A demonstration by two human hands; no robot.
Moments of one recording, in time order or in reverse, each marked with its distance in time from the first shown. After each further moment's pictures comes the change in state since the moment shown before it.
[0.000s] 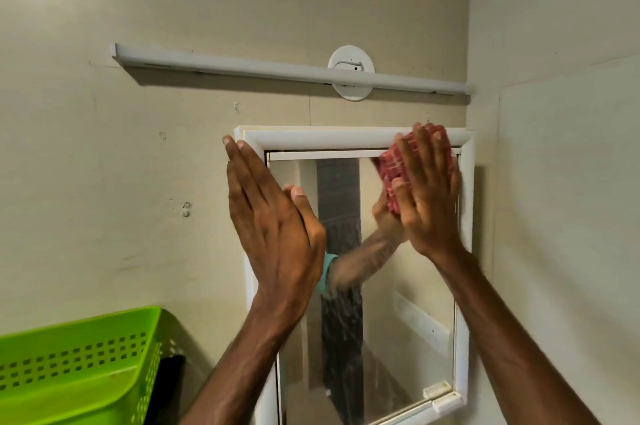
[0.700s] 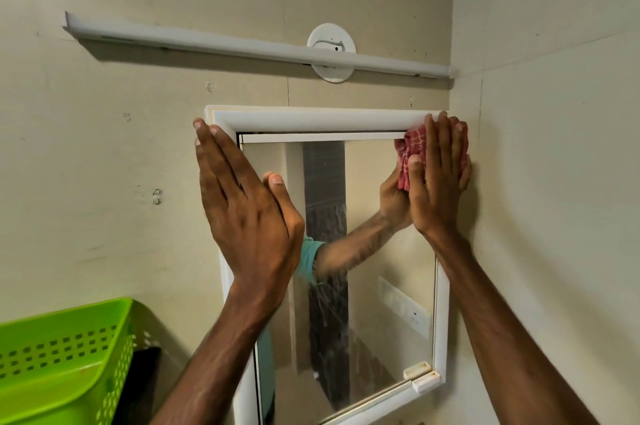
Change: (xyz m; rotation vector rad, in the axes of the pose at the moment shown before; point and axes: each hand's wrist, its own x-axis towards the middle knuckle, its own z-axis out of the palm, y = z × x) left_hand -0.004 -0.001 0.004 0.136 0.027 0.023; right_hand -0.002 0.008 -0.003 0.033 0.216 0.381
